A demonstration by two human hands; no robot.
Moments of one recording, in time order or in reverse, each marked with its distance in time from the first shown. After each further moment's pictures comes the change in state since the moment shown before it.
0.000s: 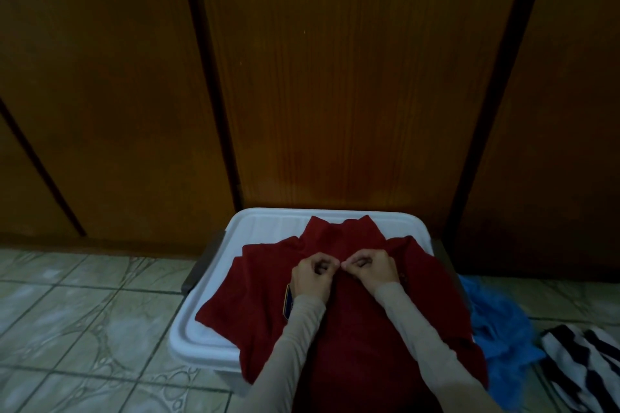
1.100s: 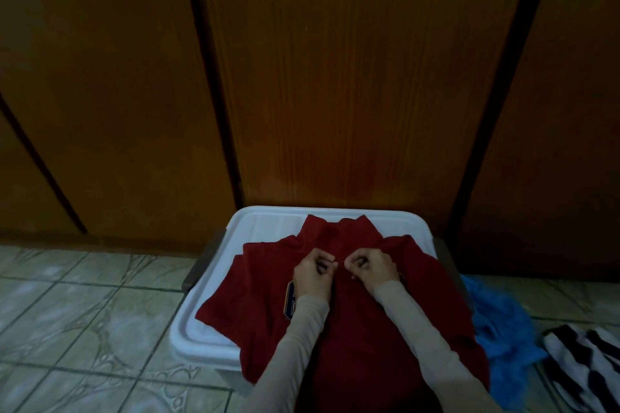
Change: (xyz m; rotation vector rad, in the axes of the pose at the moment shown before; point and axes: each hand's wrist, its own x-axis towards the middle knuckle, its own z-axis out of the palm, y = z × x) left_hand 0.006 -0.004 0.006 -0.002 0.045 0.014; right_hand 0.004 0.000 0.000 -0.263 -0.079 -0.042
